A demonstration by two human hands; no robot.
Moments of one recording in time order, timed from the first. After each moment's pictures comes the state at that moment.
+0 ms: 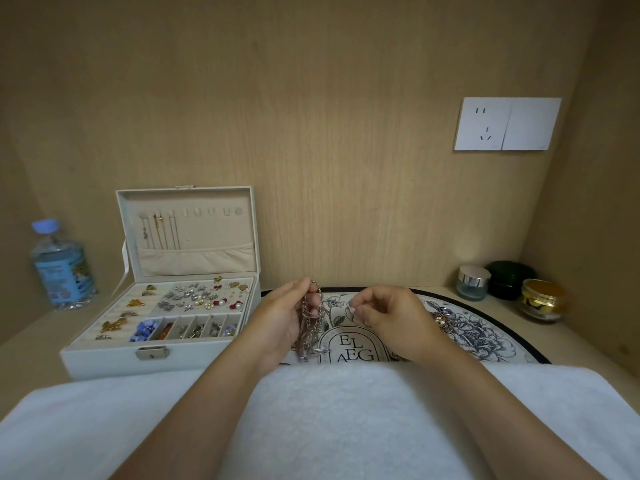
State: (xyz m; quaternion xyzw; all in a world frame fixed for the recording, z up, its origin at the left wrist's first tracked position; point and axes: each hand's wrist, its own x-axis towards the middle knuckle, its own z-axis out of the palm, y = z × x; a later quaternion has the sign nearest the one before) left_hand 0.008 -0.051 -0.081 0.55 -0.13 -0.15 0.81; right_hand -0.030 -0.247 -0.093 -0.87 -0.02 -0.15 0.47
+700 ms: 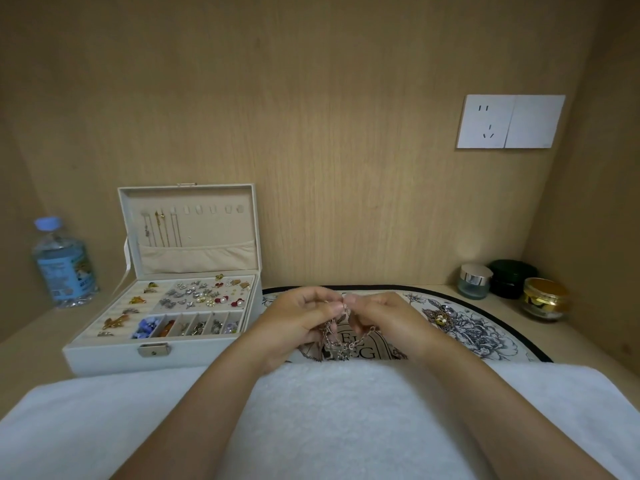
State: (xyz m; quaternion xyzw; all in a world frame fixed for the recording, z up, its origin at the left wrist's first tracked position) left_hand -0.002 -0.053 -0.078 0.67 -0.20 -0.18 0.69; right_hand -0.045 -0.233 -0.075 -0.82 -0.06 -0.01 0.57
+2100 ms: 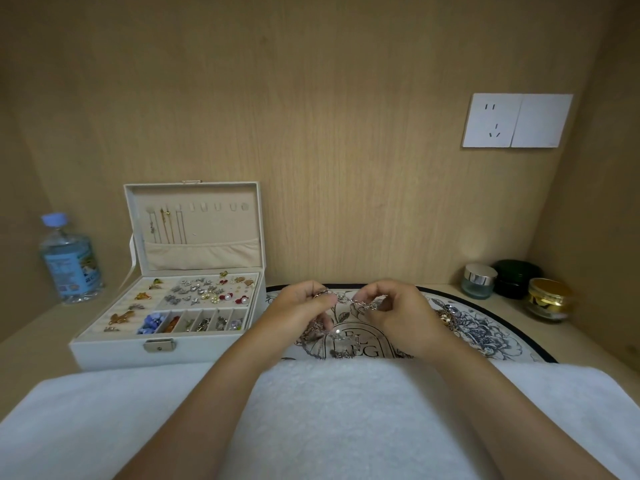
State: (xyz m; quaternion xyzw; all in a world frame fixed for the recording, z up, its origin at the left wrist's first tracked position) left_hand 0.002 -0.048 -0.078 0.75 -0.21 -0.10 0.62; right_hand -0.033 -0.245 -0.090 -0.88 -0.02 -0.16 0.45
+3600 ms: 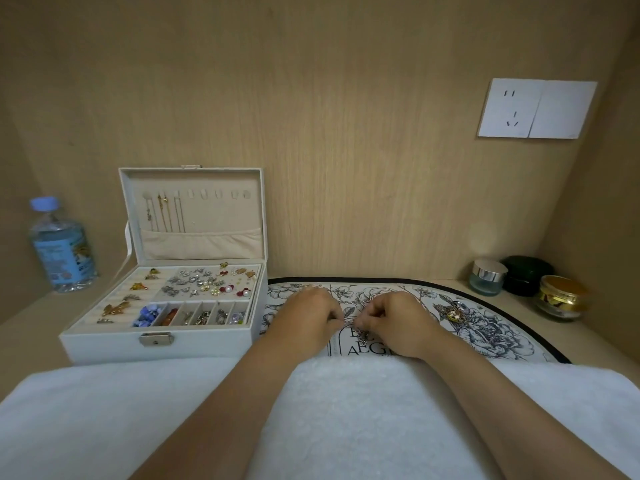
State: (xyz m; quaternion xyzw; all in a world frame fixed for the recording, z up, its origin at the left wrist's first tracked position) left_hand 0.035 -0.064 -0.116 0.91 -0.32 0.11 0.23; right_hand -0.003 -0.247 -0.115 -0.95 0.01 -0.06 0.31
